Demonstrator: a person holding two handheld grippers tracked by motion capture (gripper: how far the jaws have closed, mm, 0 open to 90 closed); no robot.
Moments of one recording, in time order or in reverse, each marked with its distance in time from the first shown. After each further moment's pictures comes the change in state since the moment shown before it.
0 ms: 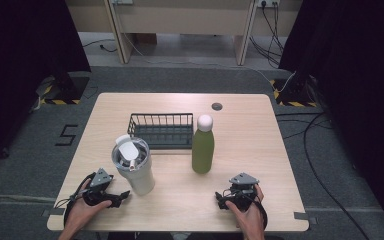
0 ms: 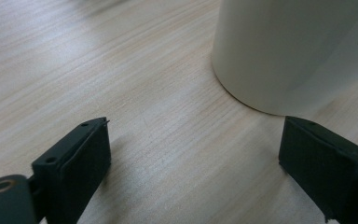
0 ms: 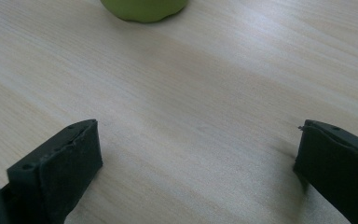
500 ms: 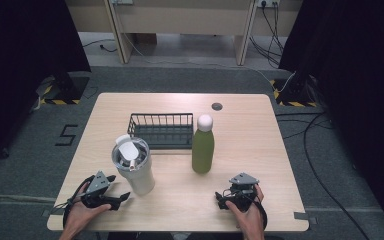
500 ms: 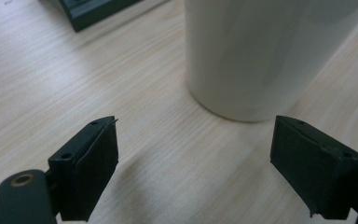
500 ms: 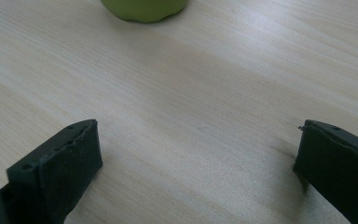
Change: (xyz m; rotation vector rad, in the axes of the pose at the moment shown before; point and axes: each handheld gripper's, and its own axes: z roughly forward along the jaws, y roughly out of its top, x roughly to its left) left arm -0.008 -0.002 -0.010 -0.110 -0.031 0.076; right arm 0.000 0.000 0.000 0.000 -0.001 -0.001
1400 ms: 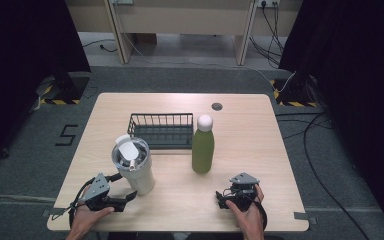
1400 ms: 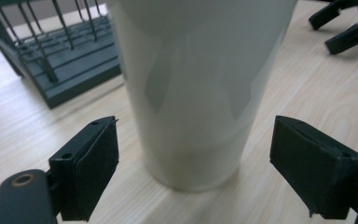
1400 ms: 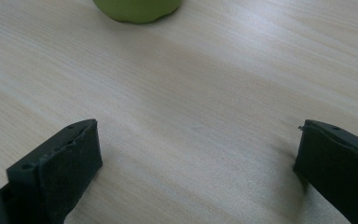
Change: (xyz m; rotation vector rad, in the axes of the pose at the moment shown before) left arm -0.019 0.012 -0.004 -0.225 -0.070 0.023; right arm 0.000 0.000 0.000 0.001 -0.014 0.017
